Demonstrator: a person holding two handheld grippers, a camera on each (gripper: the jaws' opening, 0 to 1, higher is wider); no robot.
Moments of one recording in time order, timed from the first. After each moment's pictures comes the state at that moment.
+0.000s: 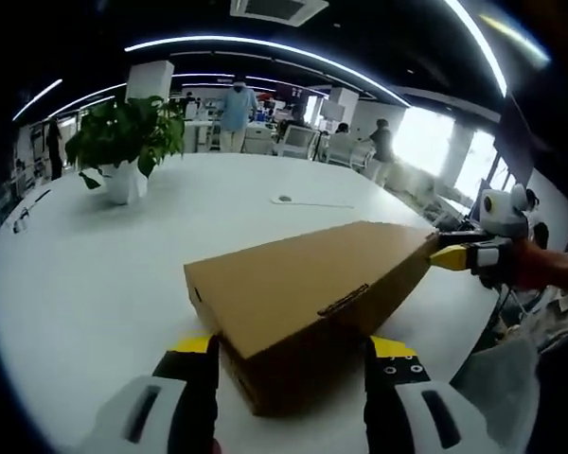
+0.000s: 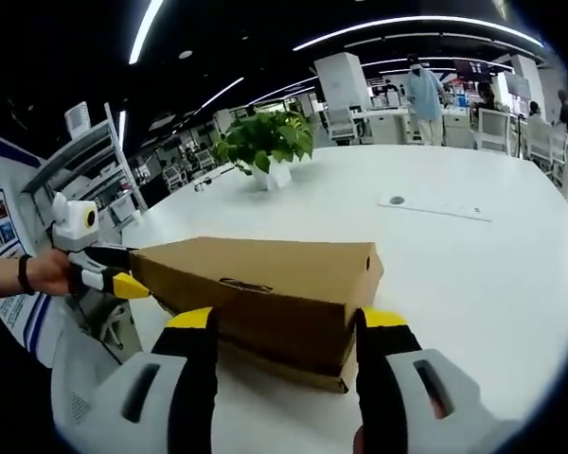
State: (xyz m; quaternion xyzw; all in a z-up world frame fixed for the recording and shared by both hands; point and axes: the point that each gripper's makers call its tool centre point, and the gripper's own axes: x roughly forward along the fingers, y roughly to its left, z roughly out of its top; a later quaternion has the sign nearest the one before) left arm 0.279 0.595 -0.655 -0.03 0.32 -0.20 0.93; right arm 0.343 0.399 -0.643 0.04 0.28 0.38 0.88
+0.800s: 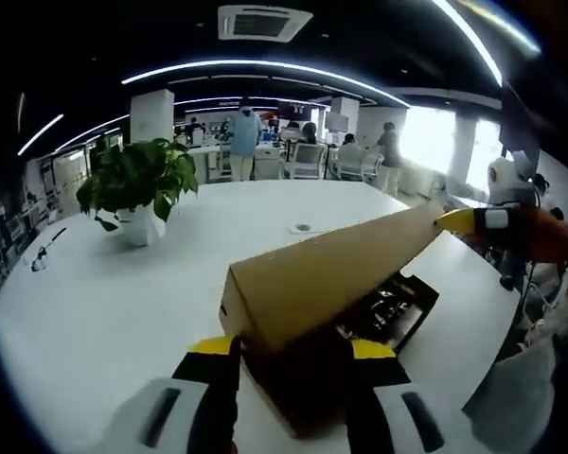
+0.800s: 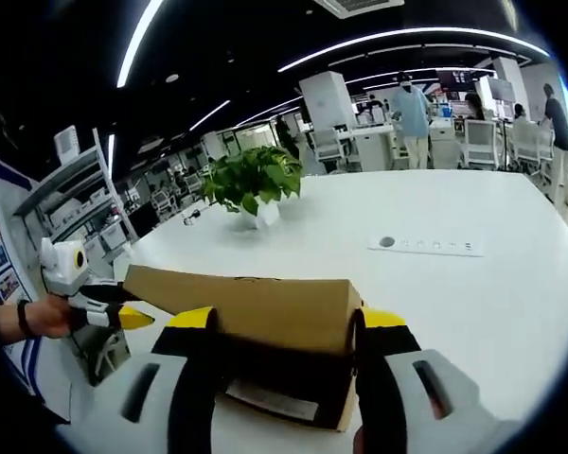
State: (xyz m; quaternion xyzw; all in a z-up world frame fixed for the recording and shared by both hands) left arm 0.313 0.616 -0.620 0.01 0.28 -0.16 0.95; right arm 0.392 0.410 -0.583 0.06 0.25 0.35 0.90
